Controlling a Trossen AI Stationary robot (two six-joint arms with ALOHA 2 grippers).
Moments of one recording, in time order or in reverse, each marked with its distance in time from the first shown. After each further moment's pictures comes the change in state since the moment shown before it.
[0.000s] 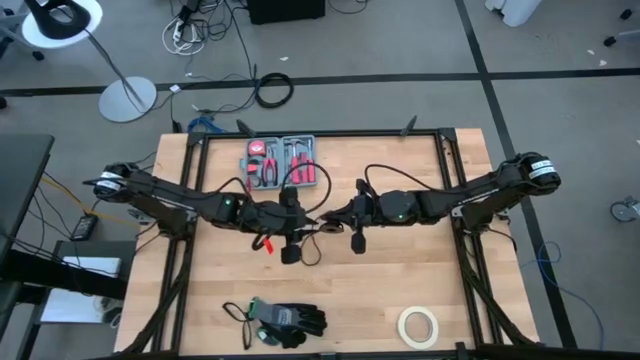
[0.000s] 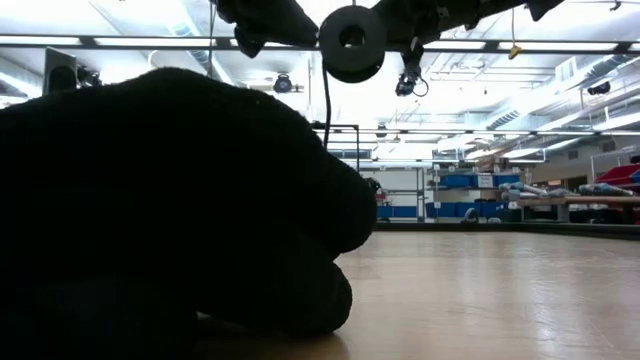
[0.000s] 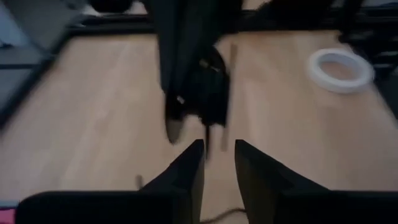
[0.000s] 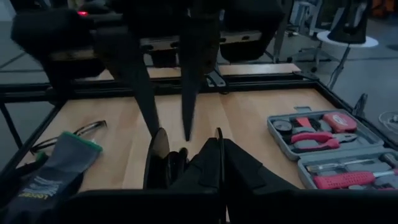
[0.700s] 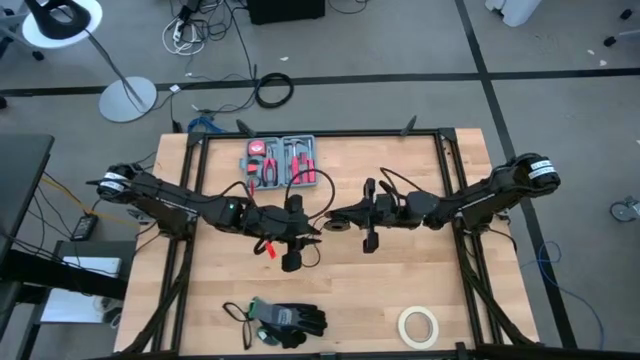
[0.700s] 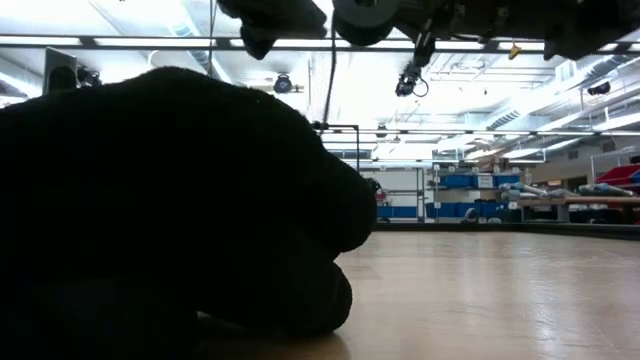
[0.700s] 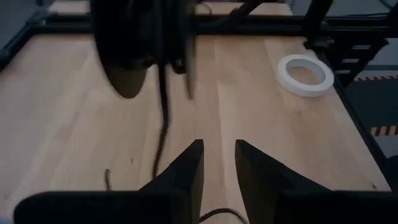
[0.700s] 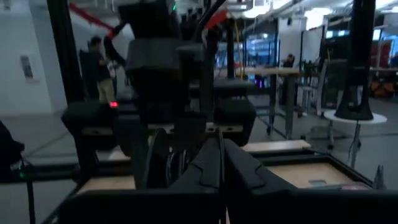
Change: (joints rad) left arm -0.020 0.037 -0.002 0.072 0.064 -0.026; right arm 0.000 0.012 -0.268 0.700 -0.040 -0.045
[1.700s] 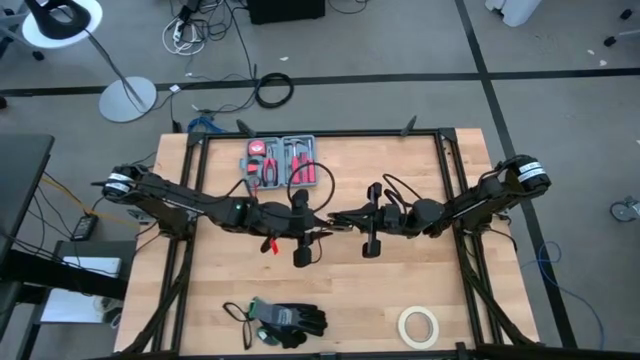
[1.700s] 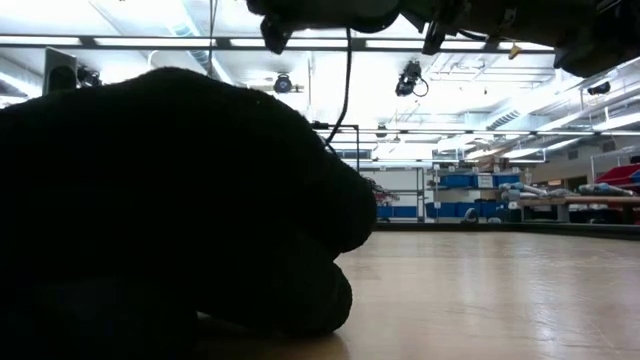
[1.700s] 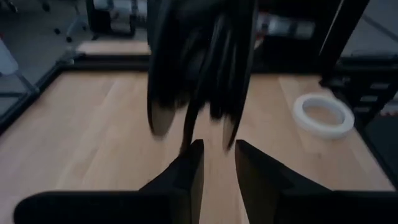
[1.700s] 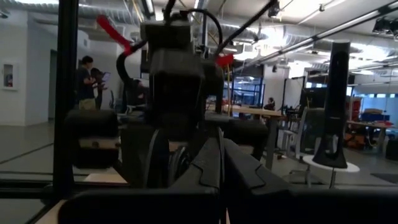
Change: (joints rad) left arm 0.025 0.038 0.000 0.183 -0.062 0.038; right arm 0.066 0.099 -0.046 0.311 0.090 -0.202
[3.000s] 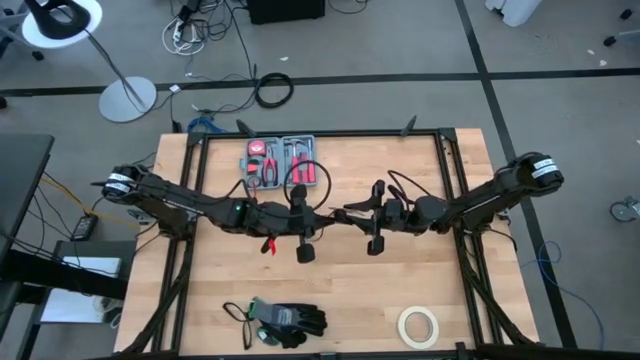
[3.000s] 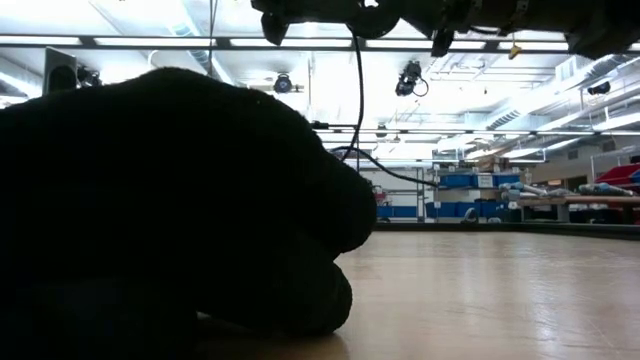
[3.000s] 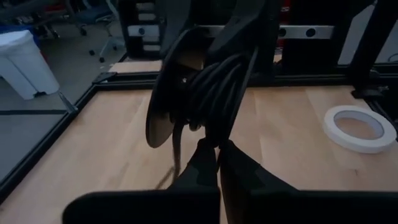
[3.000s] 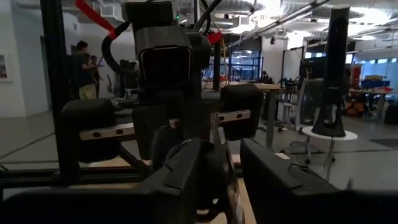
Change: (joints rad) left arm 0.002 0.001 0.000 0.049 -0.121 0.074; right arm 0.014 -0.147 -0.001 -0.260 0.038 0.089
